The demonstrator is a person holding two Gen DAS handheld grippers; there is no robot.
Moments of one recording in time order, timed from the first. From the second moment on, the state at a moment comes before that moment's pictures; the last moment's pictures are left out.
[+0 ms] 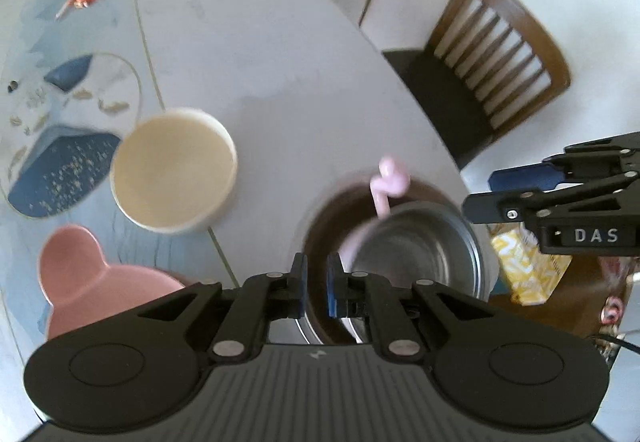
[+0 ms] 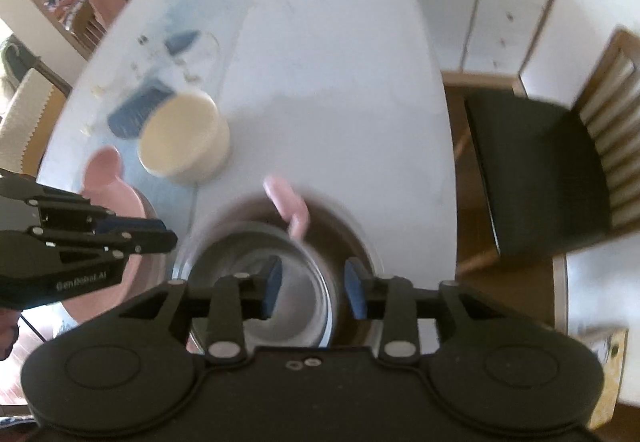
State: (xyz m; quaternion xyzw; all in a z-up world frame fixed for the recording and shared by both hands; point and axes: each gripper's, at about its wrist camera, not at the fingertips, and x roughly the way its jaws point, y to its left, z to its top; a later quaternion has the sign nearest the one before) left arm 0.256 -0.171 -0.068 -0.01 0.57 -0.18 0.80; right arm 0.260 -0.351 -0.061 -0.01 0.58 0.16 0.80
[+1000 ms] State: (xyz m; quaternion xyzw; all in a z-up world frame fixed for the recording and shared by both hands) left arm 0.351 -0.059 -0.096 -0.02 0.55 -0.03 0.83; right arm 0.353 -0.231 -0.097 -0.04 0.57 0.19 0.80
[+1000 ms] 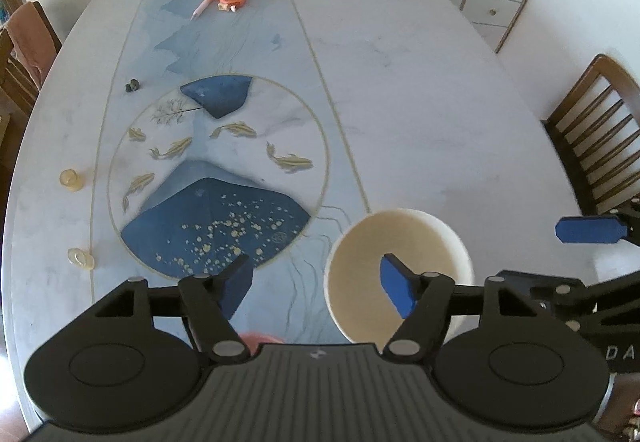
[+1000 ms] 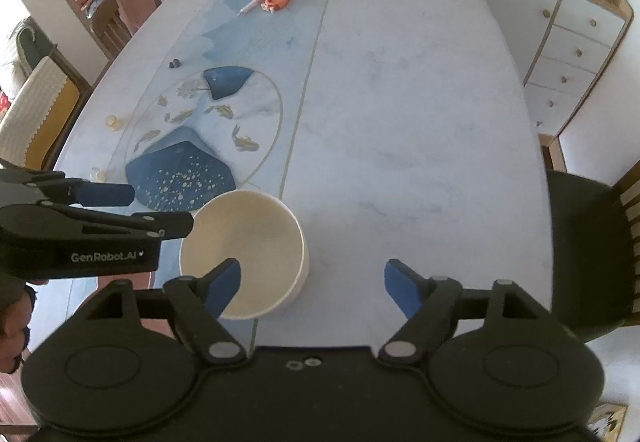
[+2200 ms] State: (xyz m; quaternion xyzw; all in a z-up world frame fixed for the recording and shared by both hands) left arm 0.358 -0.069 -0.150 -0.05 0.59 -0.04 0.80; right arm 0.357 -0.216 -0.151 -0.01 0.61 0.17 0.77
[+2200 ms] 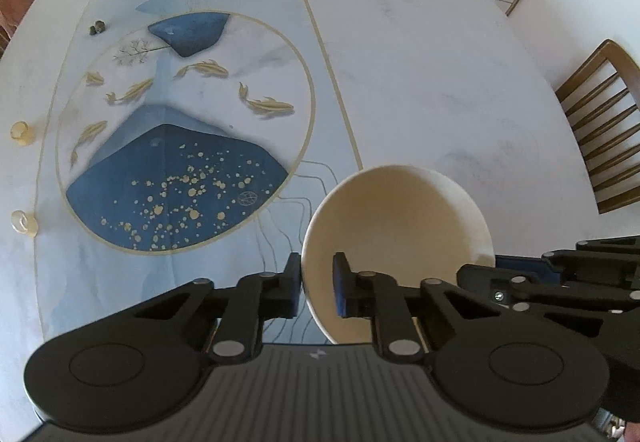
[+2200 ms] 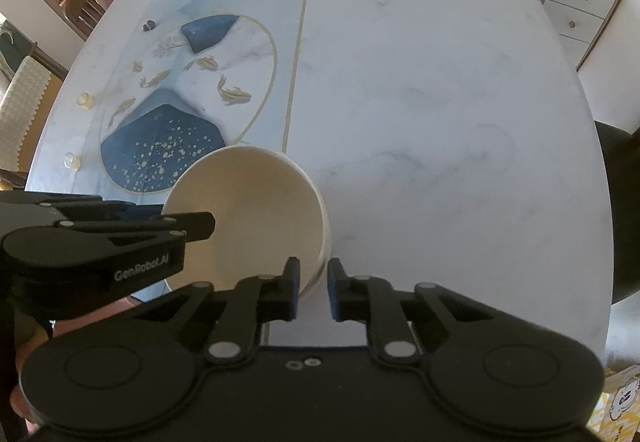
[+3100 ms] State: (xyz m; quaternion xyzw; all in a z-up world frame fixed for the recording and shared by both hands) left arm 0.312 -0.093 -0.067 -0.03 0.56 -0.05 0.83; right arm 0.327 -0.253 -0.077 0.03 0.58 0.16 0.80
